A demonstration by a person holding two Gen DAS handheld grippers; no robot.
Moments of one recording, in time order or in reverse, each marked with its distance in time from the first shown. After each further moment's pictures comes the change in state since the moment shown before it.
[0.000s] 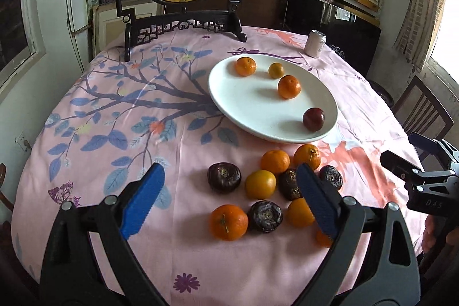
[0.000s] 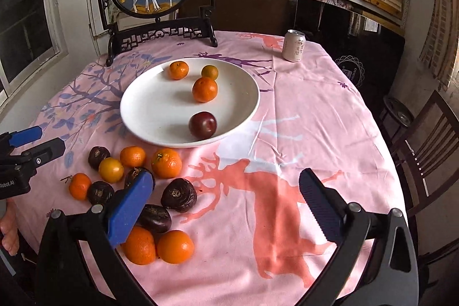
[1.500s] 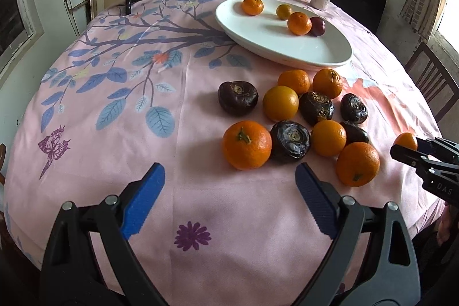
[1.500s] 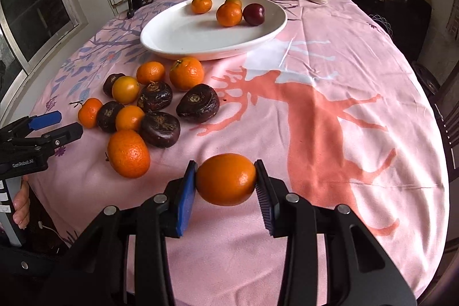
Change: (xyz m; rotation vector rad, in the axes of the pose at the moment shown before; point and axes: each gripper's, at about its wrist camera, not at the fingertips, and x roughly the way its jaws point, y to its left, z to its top) left arm 0.027 0.013 -0.063 0.036 0.163 0.033; right arm 0.019 -0.002 -0.073 0.010 0.198 0.157
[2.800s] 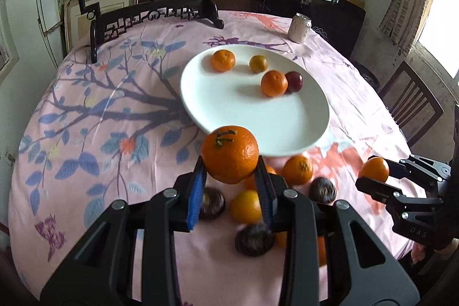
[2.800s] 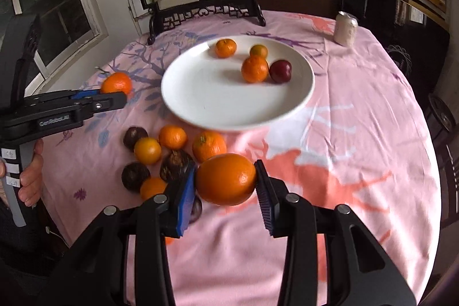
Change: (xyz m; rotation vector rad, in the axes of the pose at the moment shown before) left arm 0.005 -0.016 0.120 0.041 -0.059 -0.122; right arm -0.004 0.013 0.089 -0.095 -0.091 0.098
